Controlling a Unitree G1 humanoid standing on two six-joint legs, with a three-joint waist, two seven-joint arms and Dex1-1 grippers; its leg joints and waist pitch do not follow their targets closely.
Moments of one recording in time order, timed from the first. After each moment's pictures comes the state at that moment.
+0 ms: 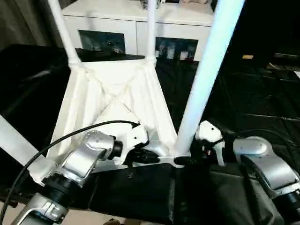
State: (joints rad) left arm -0.43 0.40 -0.39 0.22 -0.09 0.32 -1.17; right arm -0.29 -0.57 0.27 0.05 0.19 0.35 1.06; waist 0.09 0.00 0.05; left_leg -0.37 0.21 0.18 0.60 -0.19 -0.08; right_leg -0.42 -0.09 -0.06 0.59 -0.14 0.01
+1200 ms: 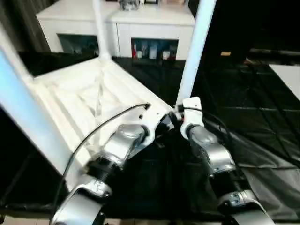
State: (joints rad) left arm -0.64 0.03 -0.27 0.56 0.01 0.44 -0.52; right arm -0.51 -0.01 0.05 0.51 0.04 0.29 0.07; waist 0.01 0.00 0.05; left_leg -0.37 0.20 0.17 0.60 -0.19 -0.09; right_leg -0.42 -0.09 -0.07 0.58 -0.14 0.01
